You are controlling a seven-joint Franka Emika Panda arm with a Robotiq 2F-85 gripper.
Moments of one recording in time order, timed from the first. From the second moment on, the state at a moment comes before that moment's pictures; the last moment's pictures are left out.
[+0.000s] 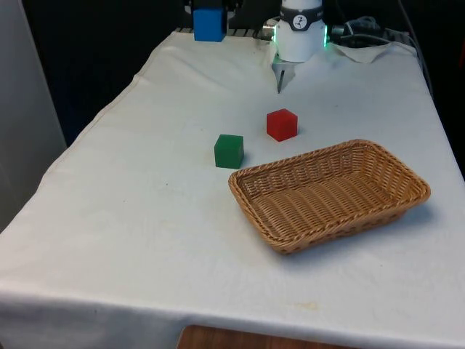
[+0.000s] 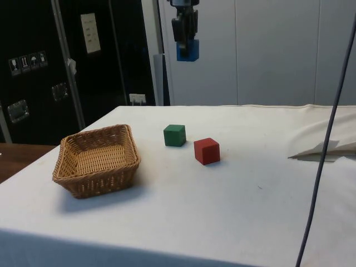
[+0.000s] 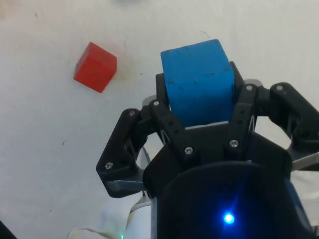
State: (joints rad) arm 0.03 -0.09 -0.26 -2.24 -0.15 2.25 -0.13
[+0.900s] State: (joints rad) arm 0.03 0.04 -0.16 -2.11 -0.16 2.23 -0.08
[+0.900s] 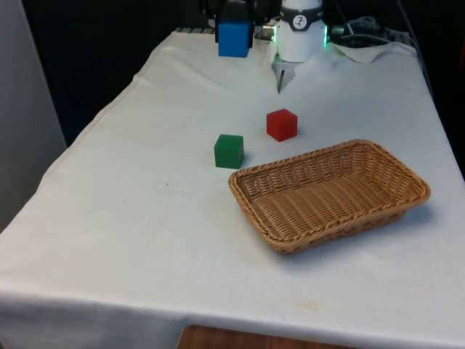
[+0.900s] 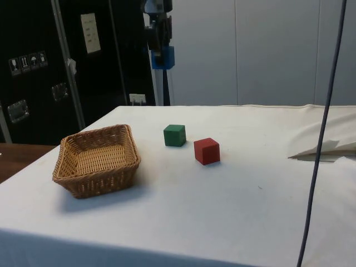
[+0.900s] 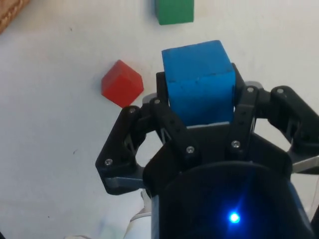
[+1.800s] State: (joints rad) arm 0.05 0.19 -0.04 -1.95 -0.16 2.20 -0.02
